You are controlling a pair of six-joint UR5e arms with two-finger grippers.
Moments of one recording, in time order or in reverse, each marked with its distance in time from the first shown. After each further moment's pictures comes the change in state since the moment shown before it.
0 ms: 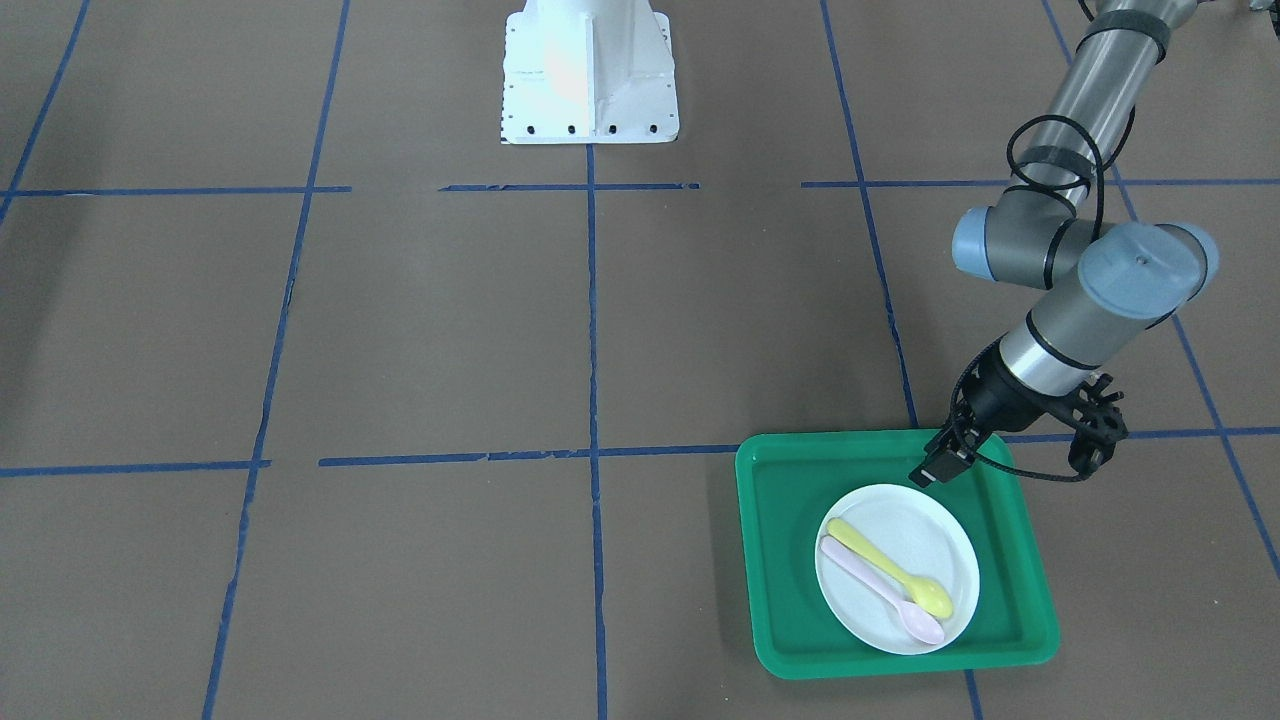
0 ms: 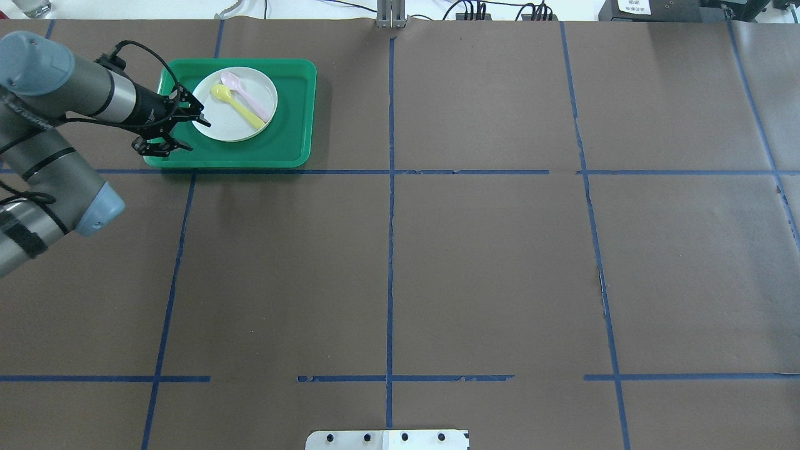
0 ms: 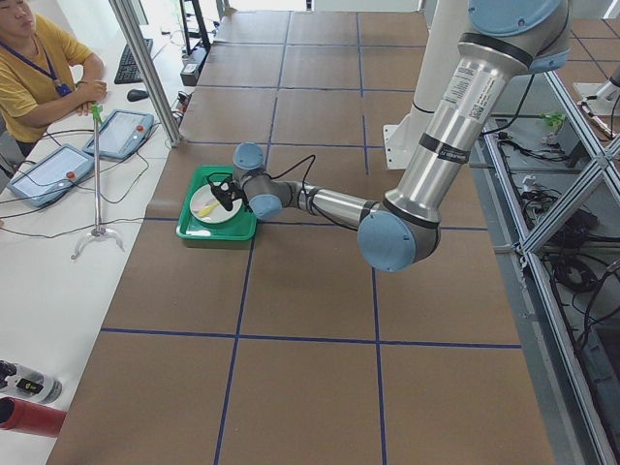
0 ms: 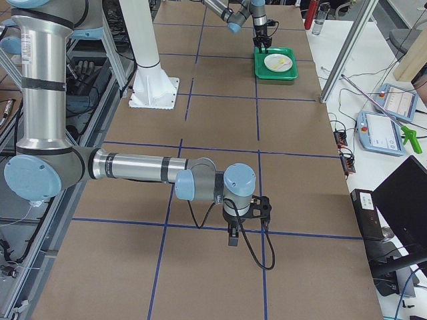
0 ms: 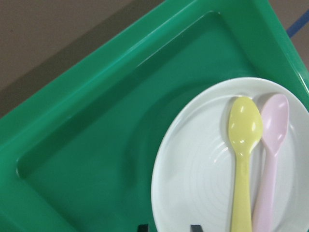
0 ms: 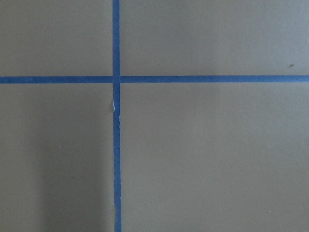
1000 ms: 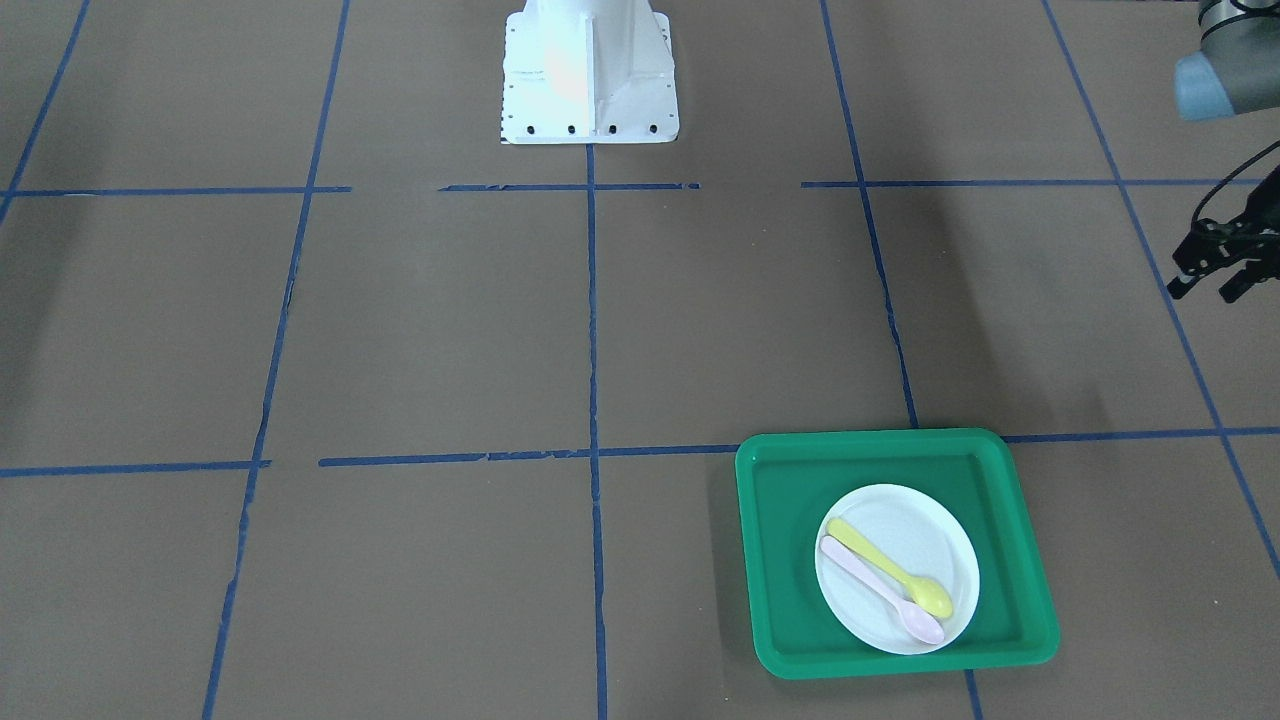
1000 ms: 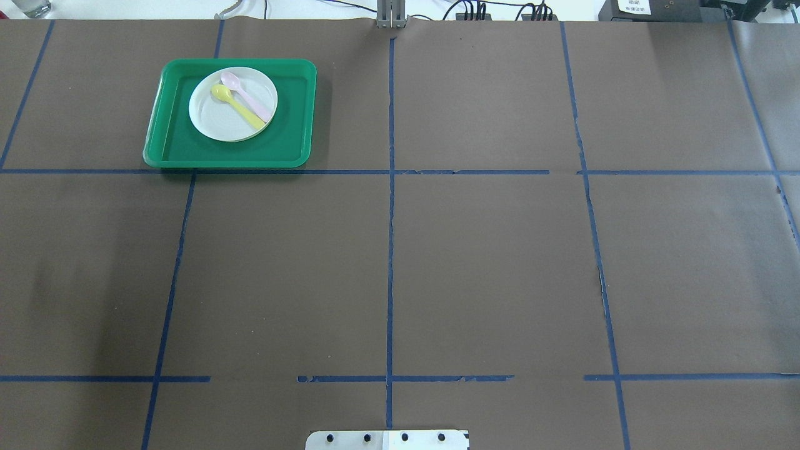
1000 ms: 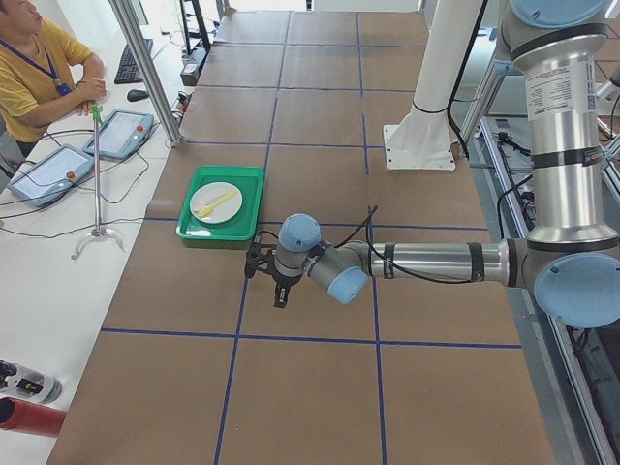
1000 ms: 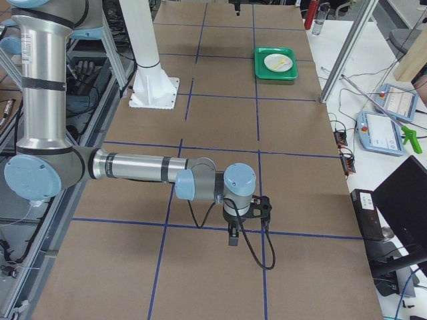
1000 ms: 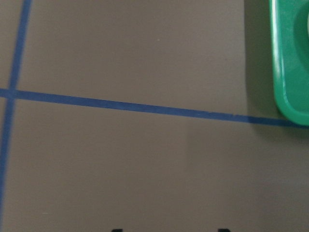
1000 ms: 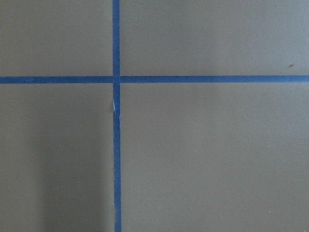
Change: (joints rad) left arm -0.399 0.562 -0.306 0.249 -0.140 1.445; right arm 0.000 0.000 0.000 0.000 0.000 0.000
